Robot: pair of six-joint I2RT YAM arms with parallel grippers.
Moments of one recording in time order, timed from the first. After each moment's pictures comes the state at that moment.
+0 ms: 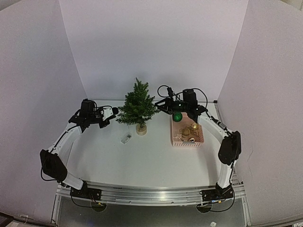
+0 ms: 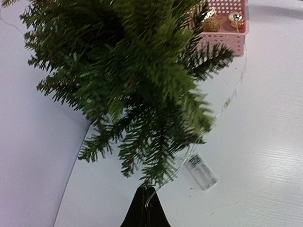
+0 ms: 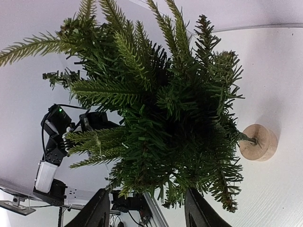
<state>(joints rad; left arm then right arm) -0.29 1.48 1.33 -0.48 0.52 0.91 0.48 1.97 1.78 -0.13 -0.81 0.86</state>
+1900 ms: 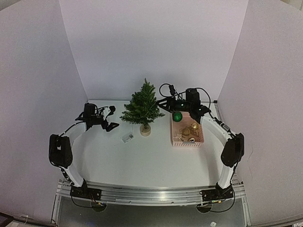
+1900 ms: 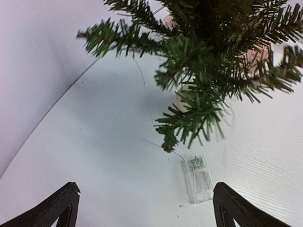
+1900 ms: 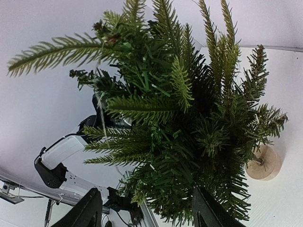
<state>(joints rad) -0.16 1.75 1.25 -0.20 0.72 0.65 0.48 1.91 1.75 -0.11 -0.81 0.78</state>
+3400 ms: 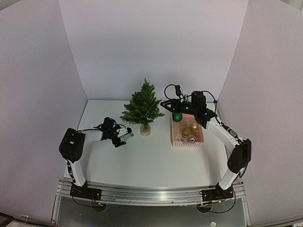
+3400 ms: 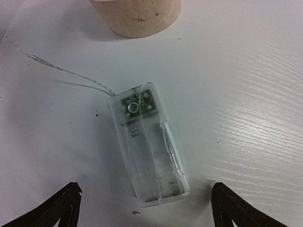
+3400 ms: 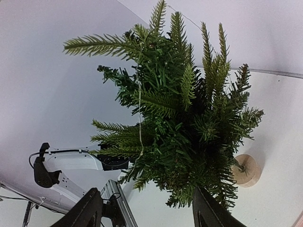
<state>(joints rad) -0.39 1.94 1.10 -0.13 0.34 0.87 0.48 1.74 1.59 -0.06 -0.69 0.68</state>
